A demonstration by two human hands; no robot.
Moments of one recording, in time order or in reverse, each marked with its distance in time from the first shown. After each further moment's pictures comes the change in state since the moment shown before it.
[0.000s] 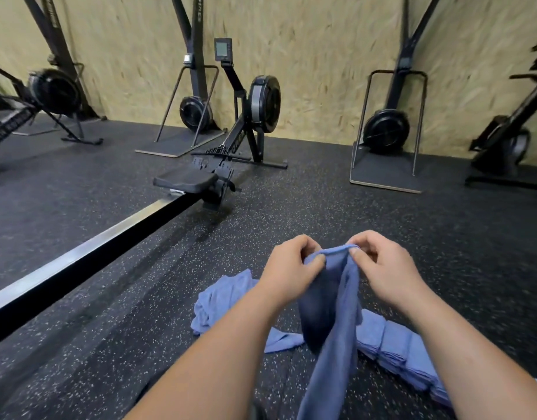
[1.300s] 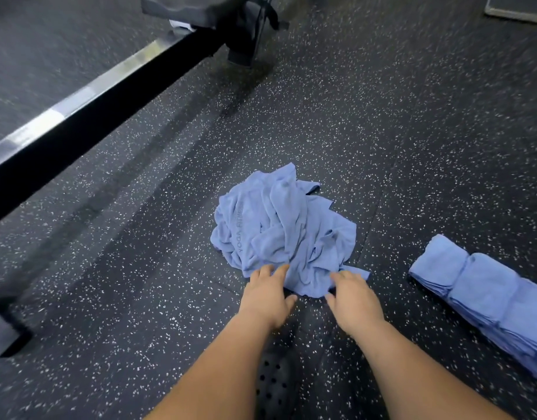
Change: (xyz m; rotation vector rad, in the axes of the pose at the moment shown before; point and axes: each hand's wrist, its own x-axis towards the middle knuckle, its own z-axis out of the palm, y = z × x) left_hand -0.042 -0.399 0.119 0.507 -0.500 -0.656; right_hand -0.018 0.258 0.373 -0.570 -0.763 0.247
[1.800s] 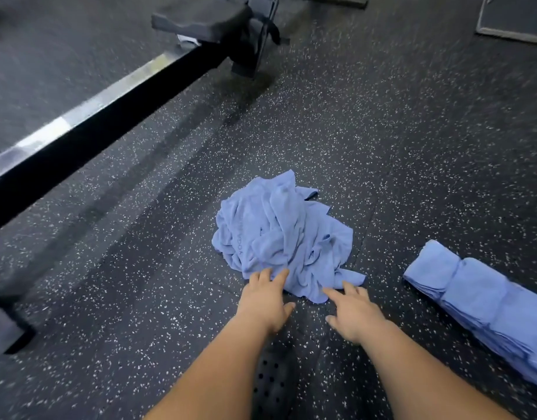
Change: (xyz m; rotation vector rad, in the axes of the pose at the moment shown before) left_hand -0.016 0.005 -0.006 0.127 -0.016 0.019; right_hand -0.015 0.010 -0.014 -0.145 -0.367 -0.007
